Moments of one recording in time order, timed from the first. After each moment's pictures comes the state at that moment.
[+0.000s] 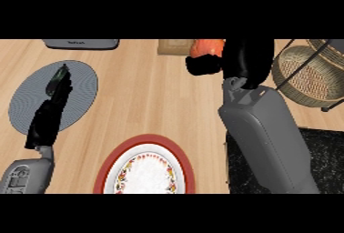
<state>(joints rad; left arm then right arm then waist) -0.19 0.24 0.09 -1.44 -0.21 0.04 0.07 -0.87 -0.03 0.17 -1.47 1.09 -0.06 1.02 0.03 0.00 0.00</state>
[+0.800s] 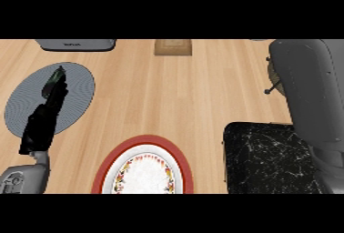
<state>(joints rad) -0.15 0.24 0.11 -1.49 -0.21 0.03 0.08 -1.11 -0.24 -0.04 -1.21 1.04 0.05 0.84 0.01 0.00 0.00</state>
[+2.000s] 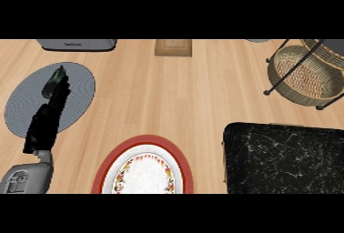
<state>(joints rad) -0.16 0.22 0.11 -1.47 -0.22 0.03 0.06 -1.09 -0.57 -0.14 -0.76 1.12 -0.02 0.43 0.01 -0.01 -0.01</state>
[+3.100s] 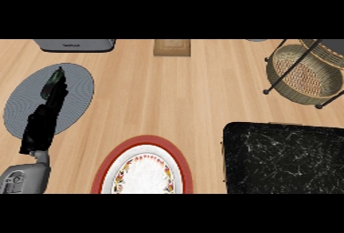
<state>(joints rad) -0.16 0.23 0.13 -1.46 -0.22 0.01 0.06 -0.99 -0.56 -0.40 -0.71 0.82 -0.16 0.31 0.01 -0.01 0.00</state>
